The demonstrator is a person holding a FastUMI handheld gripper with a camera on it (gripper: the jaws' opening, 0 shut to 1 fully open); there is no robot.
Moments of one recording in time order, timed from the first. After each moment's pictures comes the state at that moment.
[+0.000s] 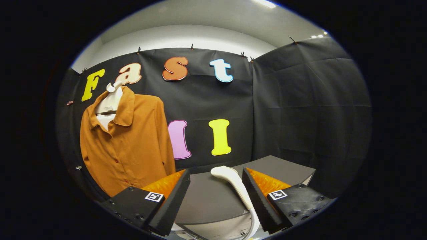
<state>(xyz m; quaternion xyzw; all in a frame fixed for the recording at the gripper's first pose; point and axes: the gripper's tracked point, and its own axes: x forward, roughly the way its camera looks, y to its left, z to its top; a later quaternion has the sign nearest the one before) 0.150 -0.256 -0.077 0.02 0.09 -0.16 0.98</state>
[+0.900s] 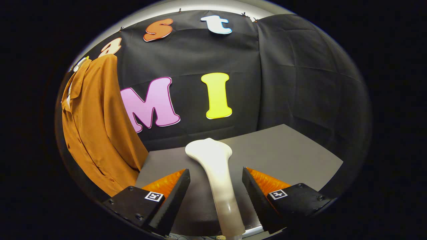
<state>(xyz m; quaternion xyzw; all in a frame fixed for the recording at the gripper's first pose) 0.227 -0.339 -0.215 0.05 0.28 -0.12 0.95</state>
